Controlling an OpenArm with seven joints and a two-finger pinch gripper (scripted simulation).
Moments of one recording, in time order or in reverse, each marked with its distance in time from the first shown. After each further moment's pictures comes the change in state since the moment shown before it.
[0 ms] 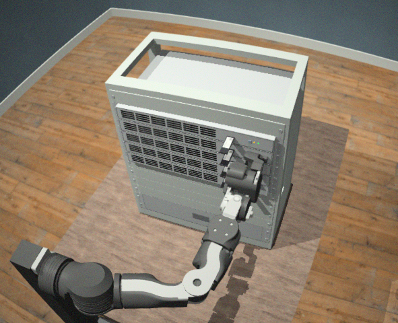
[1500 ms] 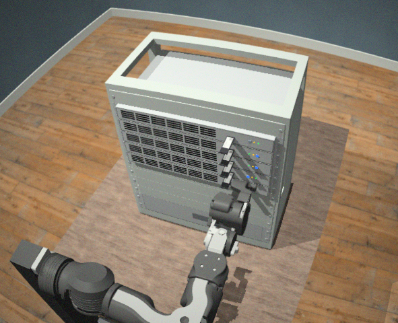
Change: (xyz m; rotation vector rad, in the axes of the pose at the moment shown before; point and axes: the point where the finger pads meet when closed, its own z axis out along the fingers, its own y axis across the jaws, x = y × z) arm 0.002 0.004 -0.101 -0.013 -0.003 -0.002
